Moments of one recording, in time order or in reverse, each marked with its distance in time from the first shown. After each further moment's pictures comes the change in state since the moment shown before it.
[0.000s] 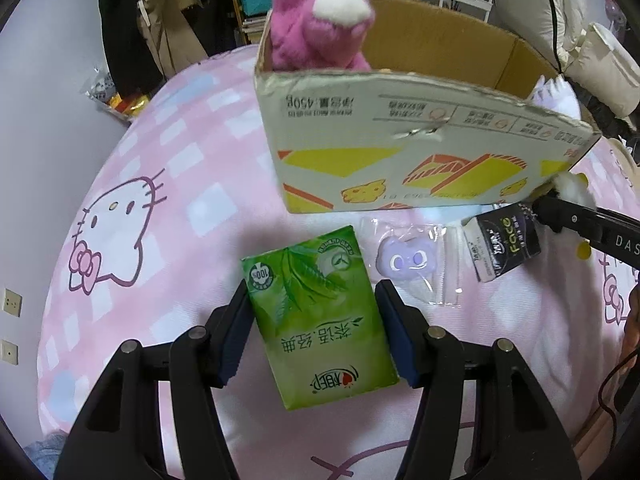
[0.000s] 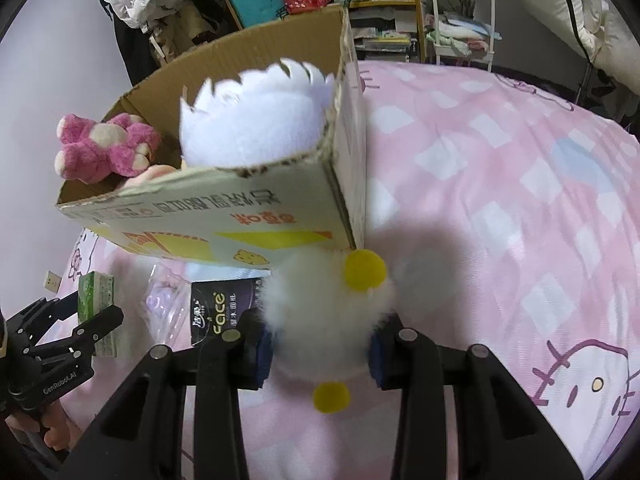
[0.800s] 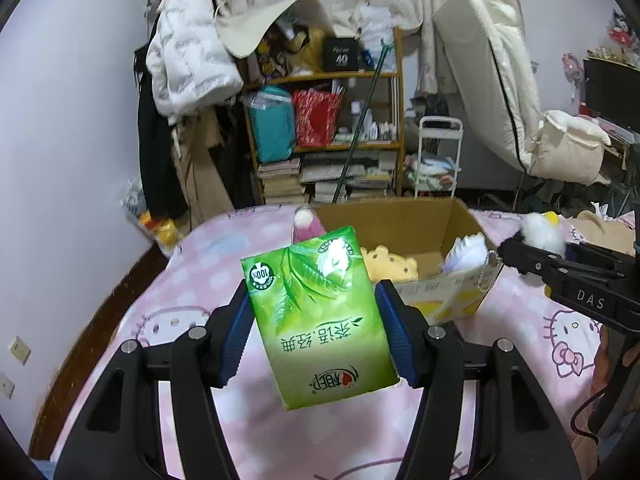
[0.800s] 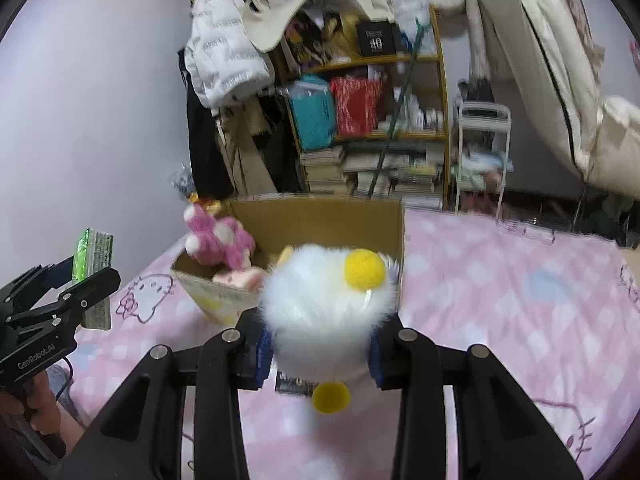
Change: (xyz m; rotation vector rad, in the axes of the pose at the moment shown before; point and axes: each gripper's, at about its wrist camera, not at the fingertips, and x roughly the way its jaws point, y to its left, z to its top) left arm -0.142 0.001 0.004 0.015 -0.528 0.023; right arm -0.117 0.049 0.000 -0.173 -0.433 0.050
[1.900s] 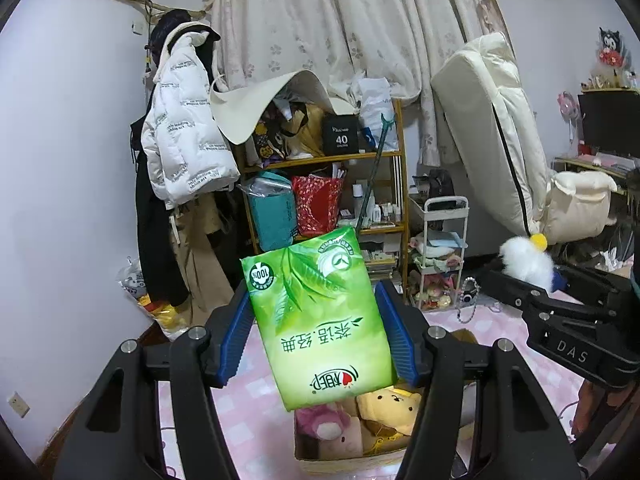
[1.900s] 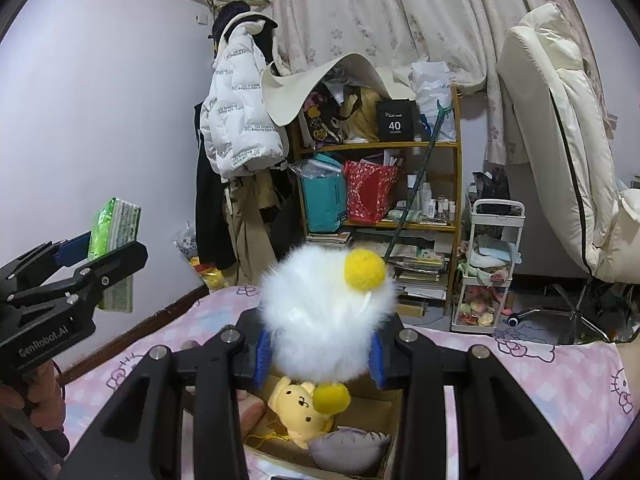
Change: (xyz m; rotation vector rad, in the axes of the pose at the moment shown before) left arm 0.029 -0.007 0.111 0.029 -0.234 0.015; right arm 0.016 0.011 0.104 -0.093 -0.219 0.010
